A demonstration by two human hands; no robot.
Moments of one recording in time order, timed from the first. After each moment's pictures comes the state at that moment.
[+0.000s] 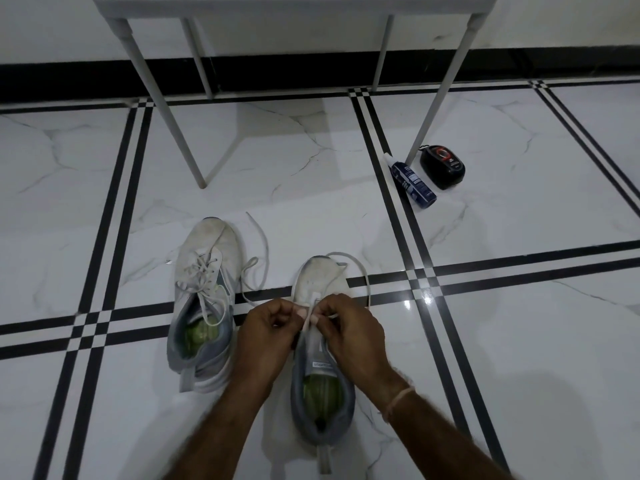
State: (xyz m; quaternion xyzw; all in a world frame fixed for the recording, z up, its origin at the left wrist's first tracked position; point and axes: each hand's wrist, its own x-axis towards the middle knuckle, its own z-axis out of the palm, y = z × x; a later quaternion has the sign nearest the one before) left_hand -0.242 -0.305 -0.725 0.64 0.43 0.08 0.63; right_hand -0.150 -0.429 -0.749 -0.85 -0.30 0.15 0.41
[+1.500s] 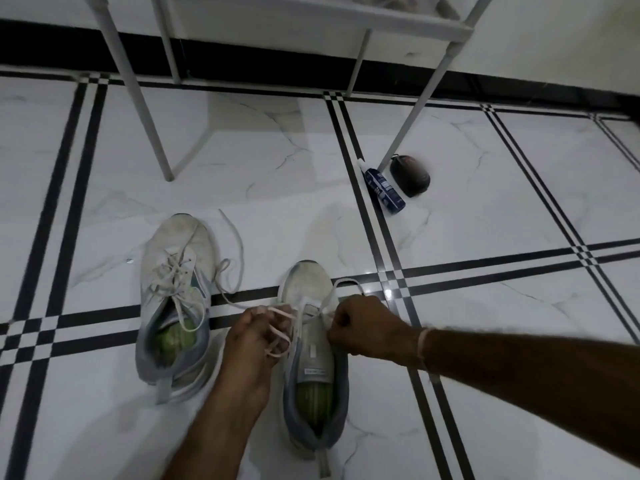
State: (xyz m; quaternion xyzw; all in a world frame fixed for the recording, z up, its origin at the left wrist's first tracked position) left_hand -0.238 -0.312 -0.718 0.33 0.46 0.10 0.81; right_hand -0.101 -0.437 -0.663 -0.87 -0.28 0.39 0.12
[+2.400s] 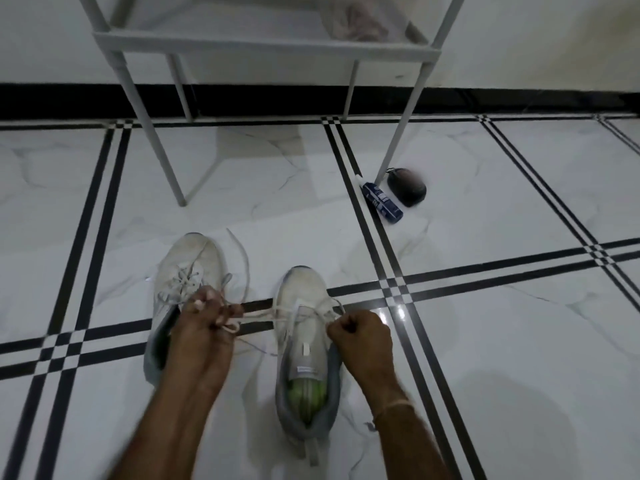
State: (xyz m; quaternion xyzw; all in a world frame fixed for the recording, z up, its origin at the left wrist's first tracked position) left_hand -0.255 -0.266 -0.689 0.33 0.40 0.27 0.81; right_hand -0.145 -0.450 -0.711 -0.90 -0.05 0.20 0.38
